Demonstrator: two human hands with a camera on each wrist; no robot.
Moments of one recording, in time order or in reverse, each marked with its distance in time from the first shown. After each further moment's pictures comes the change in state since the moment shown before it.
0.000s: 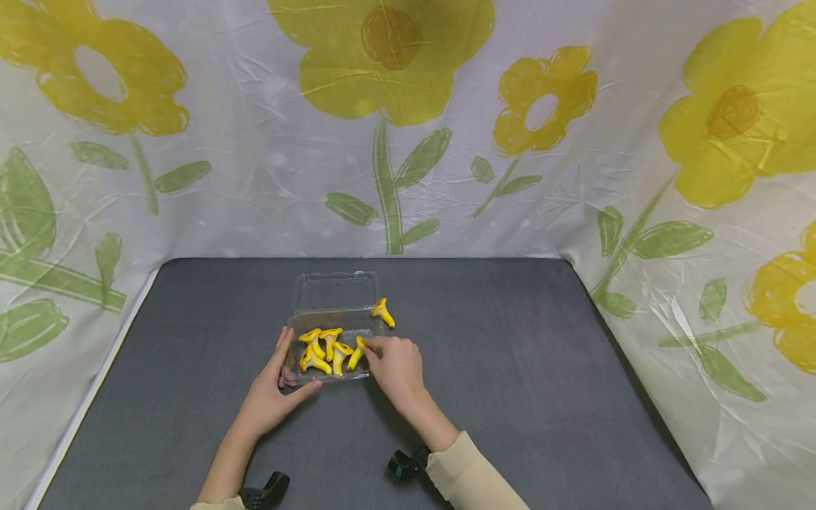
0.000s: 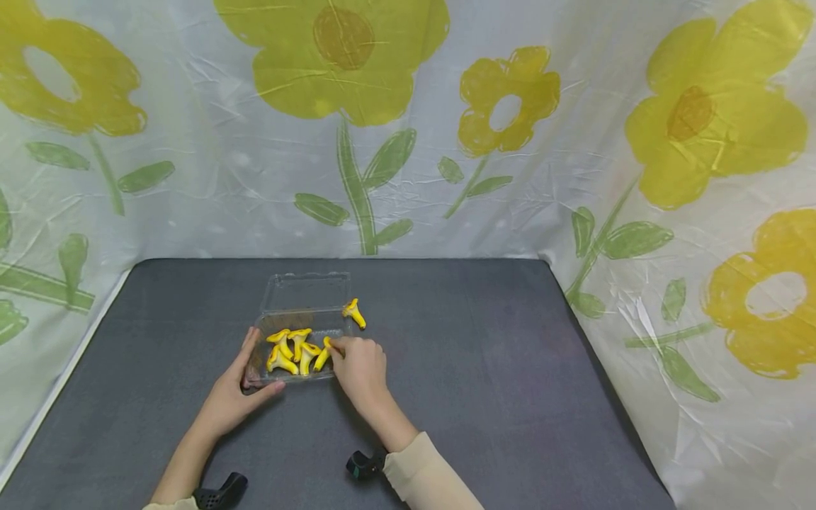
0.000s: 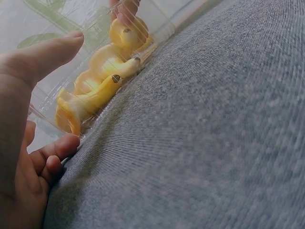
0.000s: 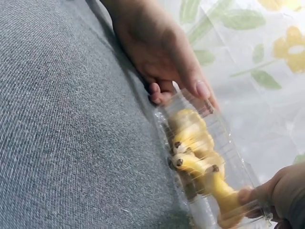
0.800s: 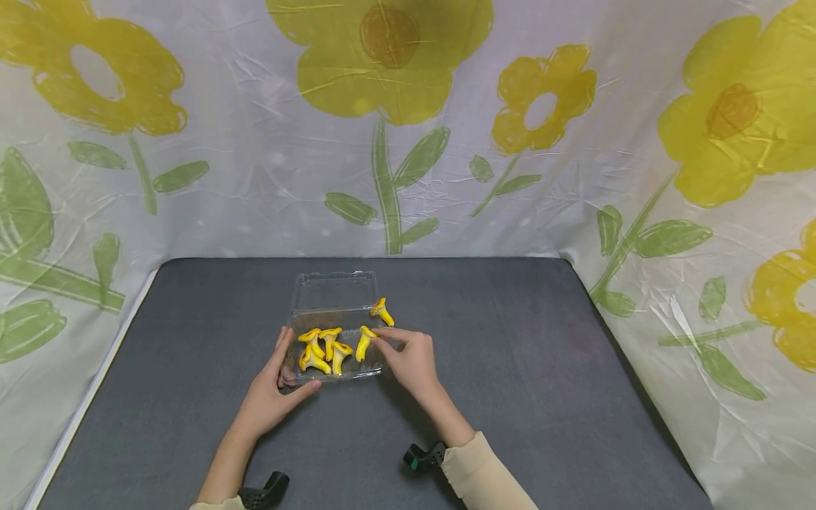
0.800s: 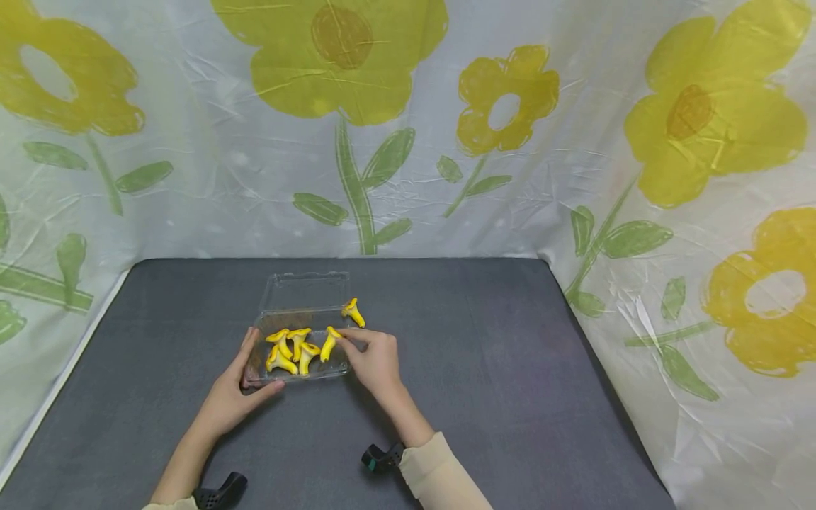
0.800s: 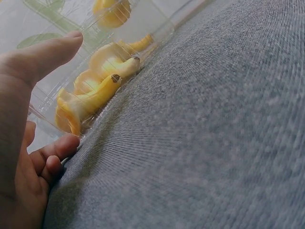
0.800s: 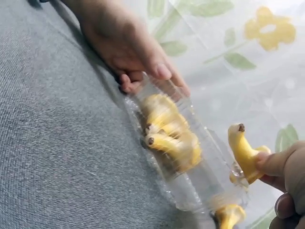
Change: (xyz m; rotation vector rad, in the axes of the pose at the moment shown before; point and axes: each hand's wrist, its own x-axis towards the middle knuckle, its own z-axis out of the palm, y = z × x) left_hand 0.000 0.000 0.002 0.006 0.008 -0.004; right_hand 0.002 0.028 -0.014 0.401 0.051 -0.022
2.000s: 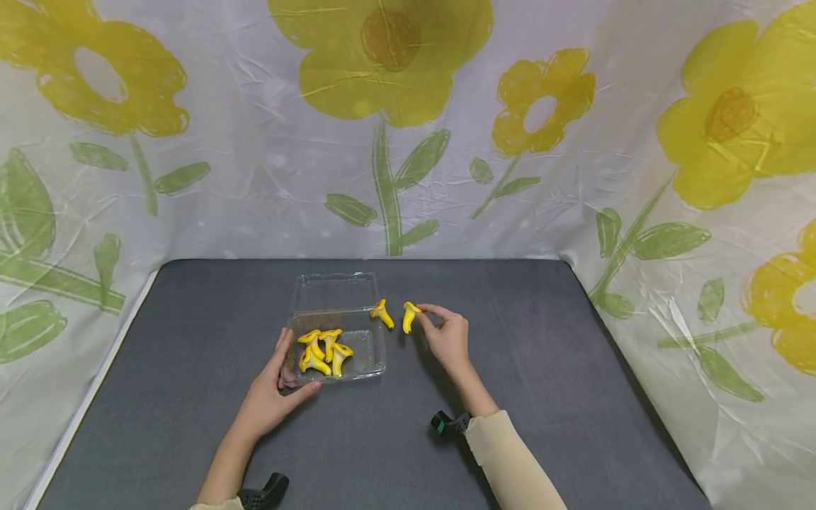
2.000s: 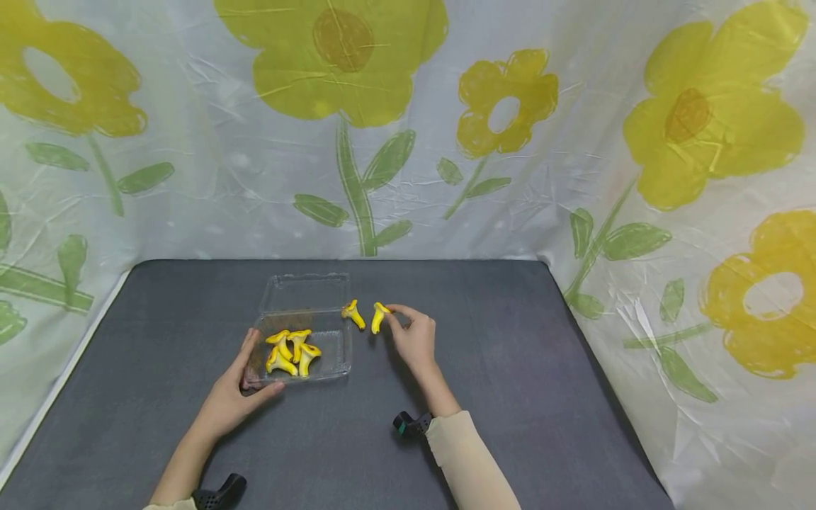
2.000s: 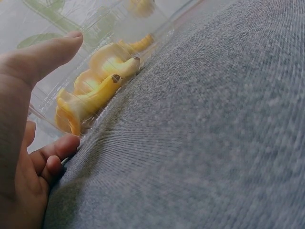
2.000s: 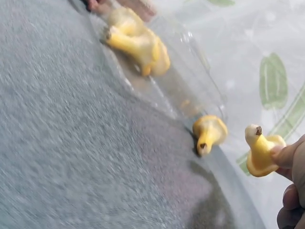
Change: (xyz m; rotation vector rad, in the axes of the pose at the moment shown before) left_hand 0.001 0.000 -0.001 0.020 -0.013 -0.022; right_hand 0.028 0.067 -0.037 -0.031 0.148 0.127
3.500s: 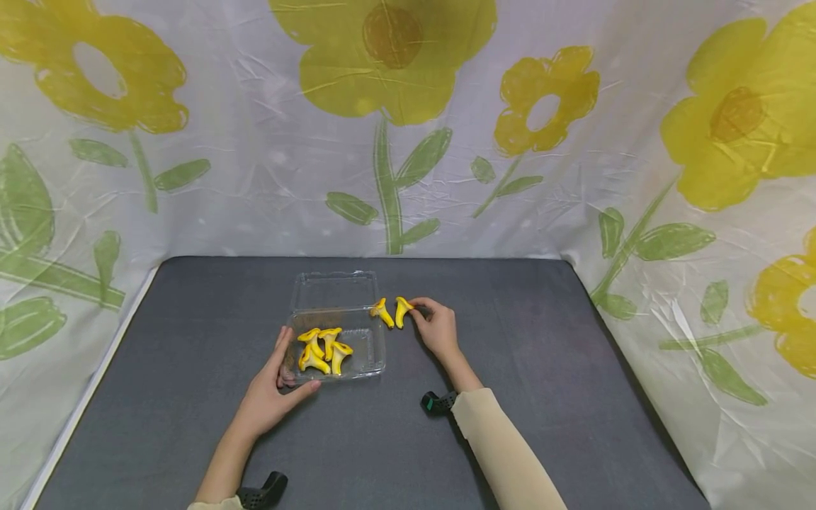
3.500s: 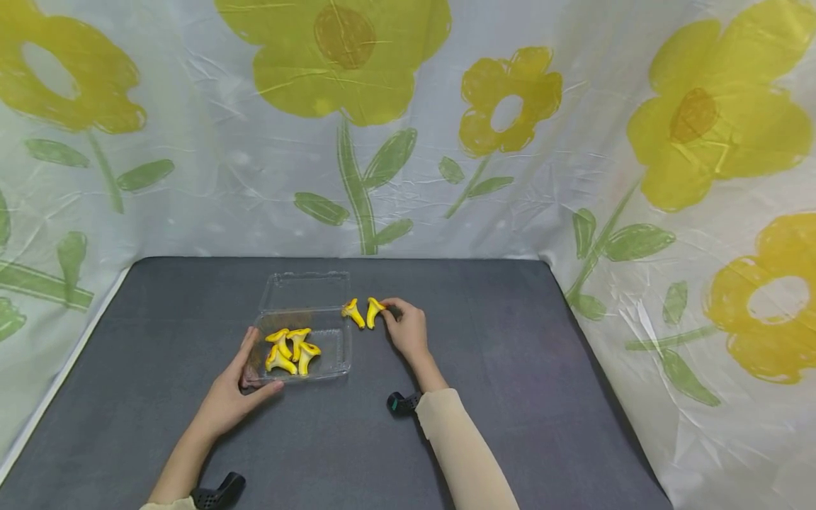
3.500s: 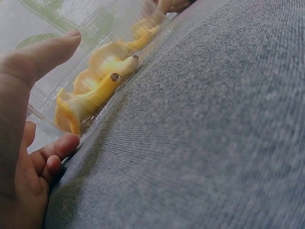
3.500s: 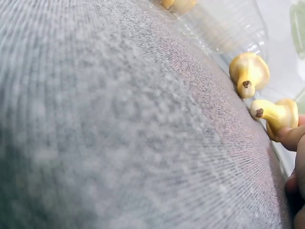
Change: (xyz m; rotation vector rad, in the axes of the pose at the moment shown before) left_hand 0.000 -0.004 0.002 -0.019 0.020 0.034; right_hand 0.020 0.038 0.034 -0.130 -0.068 -0.066
